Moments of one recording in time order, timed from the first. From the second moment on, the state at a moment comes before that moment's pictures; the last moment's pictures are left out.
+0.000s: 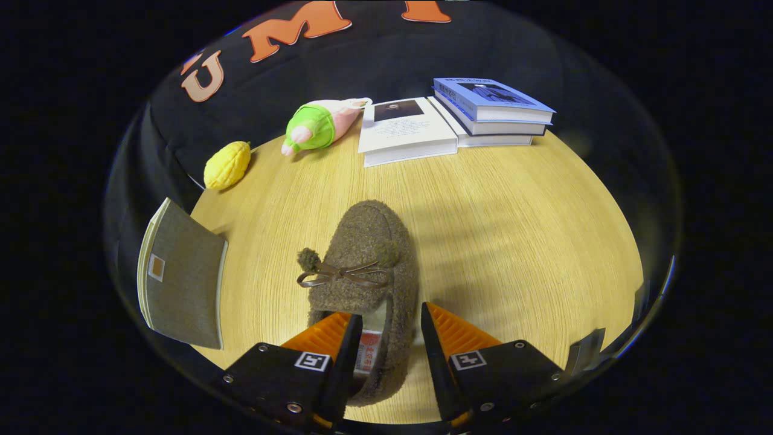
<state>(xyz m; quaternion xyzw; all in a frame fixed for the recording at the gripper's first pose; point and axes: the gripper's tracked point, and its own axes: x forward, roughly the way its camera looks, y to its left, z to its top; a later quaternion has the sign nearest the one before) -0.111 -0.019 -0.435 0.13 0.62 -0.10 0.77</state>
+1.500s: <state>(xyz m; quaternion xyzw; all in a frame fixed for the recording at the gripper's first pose) -0.036 0.109 -0.333 0.20 0.54 -0.01 0.82</state>
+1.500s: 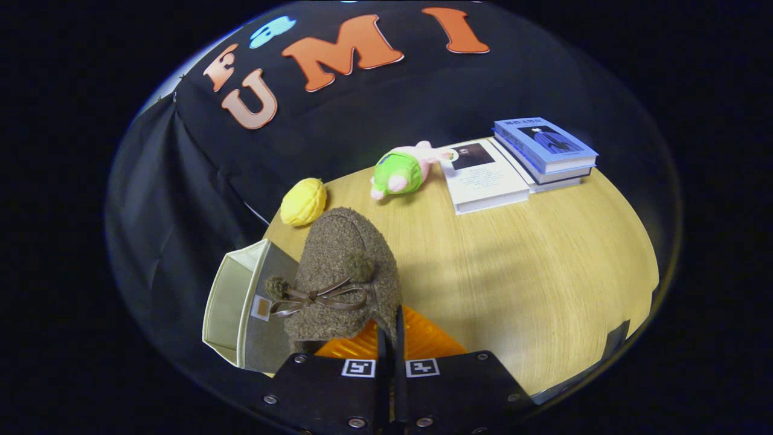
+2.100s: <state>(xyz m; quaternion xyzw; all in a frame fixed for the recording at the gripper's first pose) 0.000 0.263 -0.282 0.22 0.53 0.10 0.81</state>
